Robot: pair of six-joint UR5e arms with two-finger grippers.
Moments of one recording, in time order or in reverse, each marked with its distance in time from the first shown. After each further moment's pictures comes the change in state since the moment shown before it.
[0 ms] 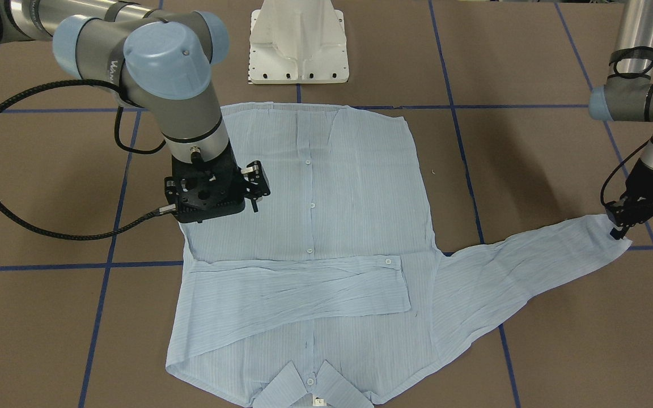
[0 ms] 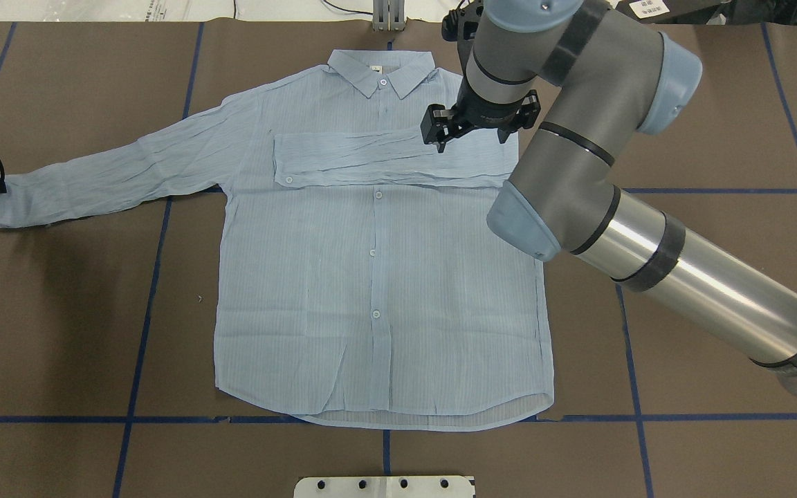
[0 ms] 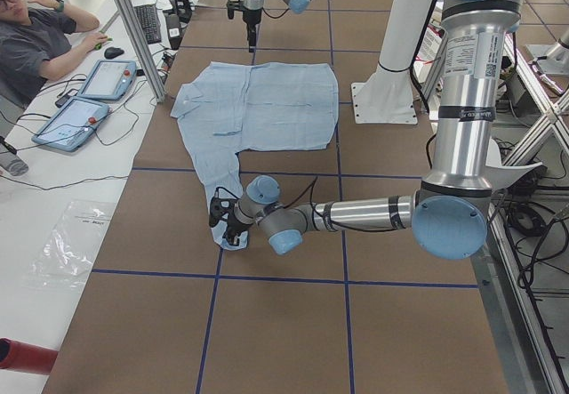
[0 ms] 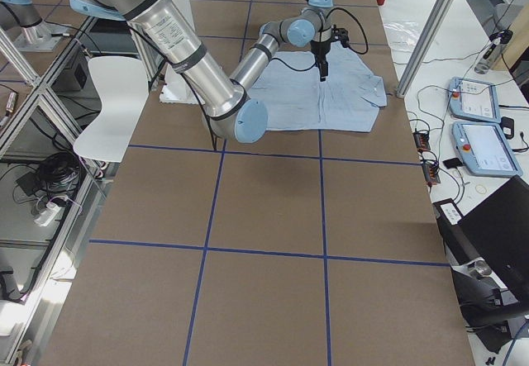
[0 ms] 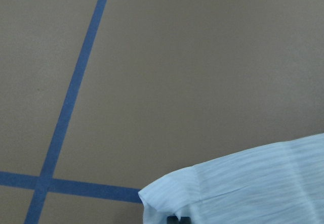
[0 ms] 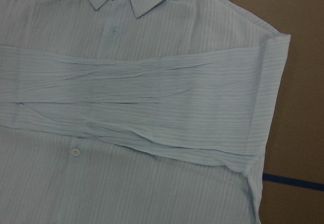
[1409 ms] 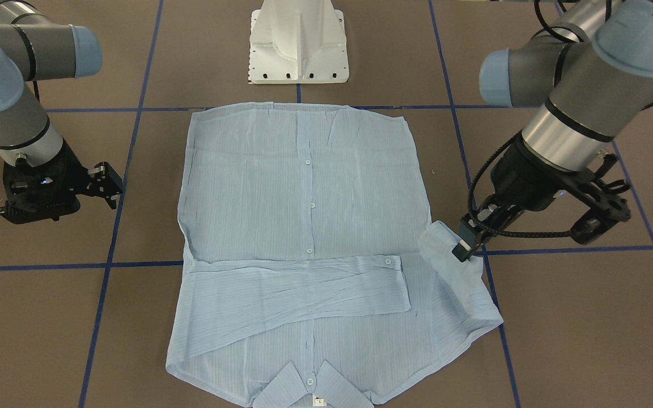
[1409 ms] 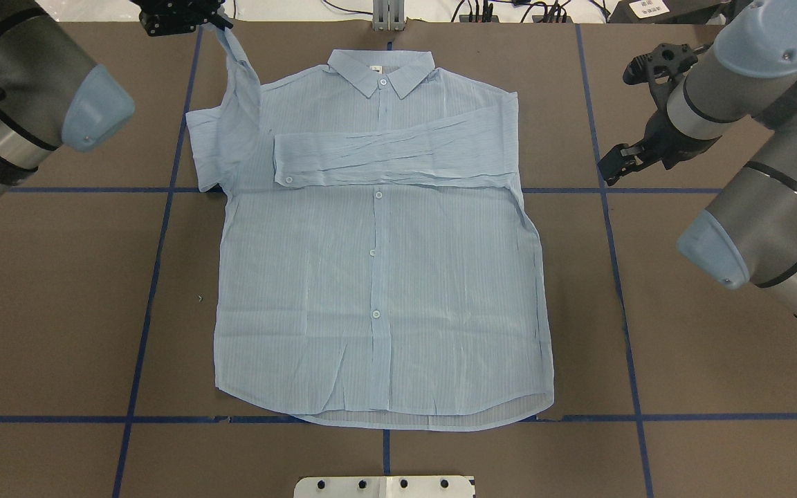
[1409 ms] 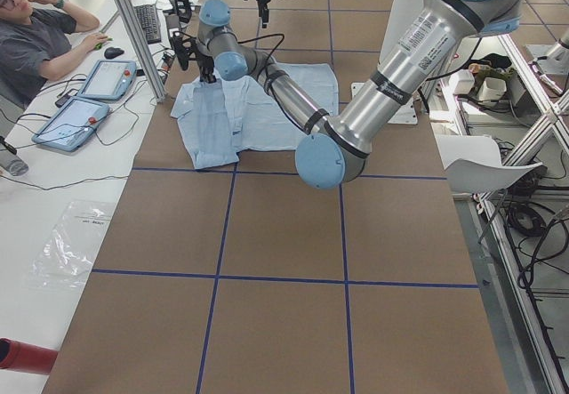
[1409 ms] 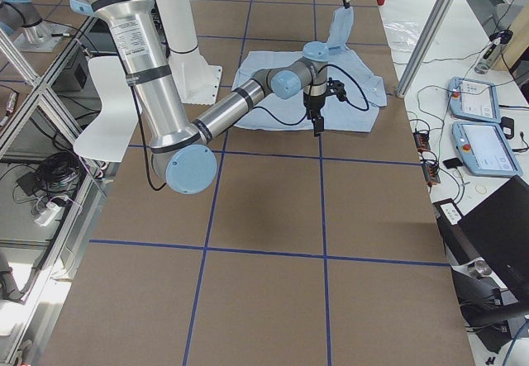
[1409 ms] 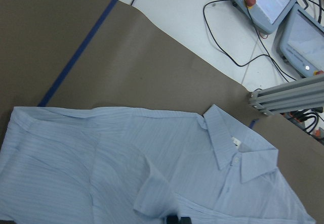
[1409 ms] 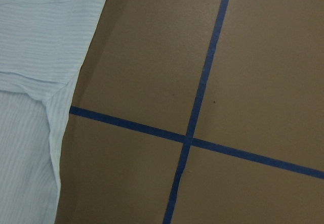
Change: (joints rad) left arm 0.025 -0.695 -0.228 0.683 -0.226 -0.608; right arm 0.152 -0.423 0.179 0.081 0.067 -0.263
